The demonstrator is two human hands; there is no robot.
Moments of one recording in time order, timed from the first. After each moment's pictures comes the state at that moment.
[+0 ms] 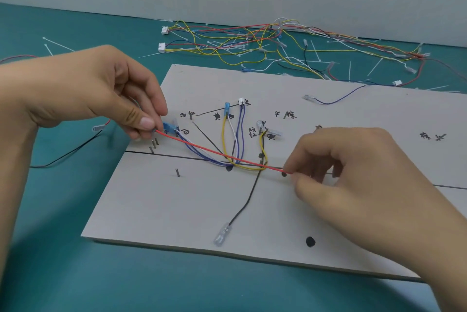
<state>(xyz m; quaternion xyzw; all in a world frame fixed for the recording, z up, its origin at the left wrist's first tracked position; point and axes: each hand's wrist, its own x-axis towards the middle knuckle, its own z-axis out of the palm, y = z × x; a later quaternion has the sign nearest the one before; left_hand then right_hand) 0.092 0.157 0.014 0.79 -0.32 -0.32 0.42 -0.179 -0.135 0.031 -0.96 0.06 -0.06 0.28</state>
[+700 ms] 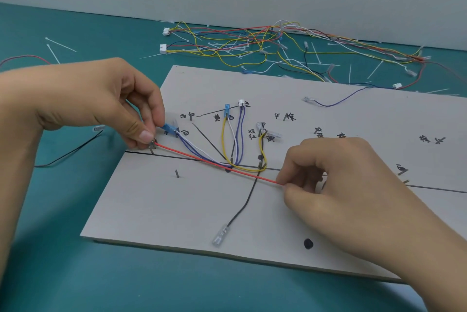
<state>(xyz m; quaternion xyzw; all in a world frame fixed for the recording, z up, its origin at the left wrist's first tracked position) 0.082 0.155 0.017 0.80 -0.32 -0.35 0.37 -0.178 -0.129 0.030 -0.95 0.06 -0.01 0.30</state>
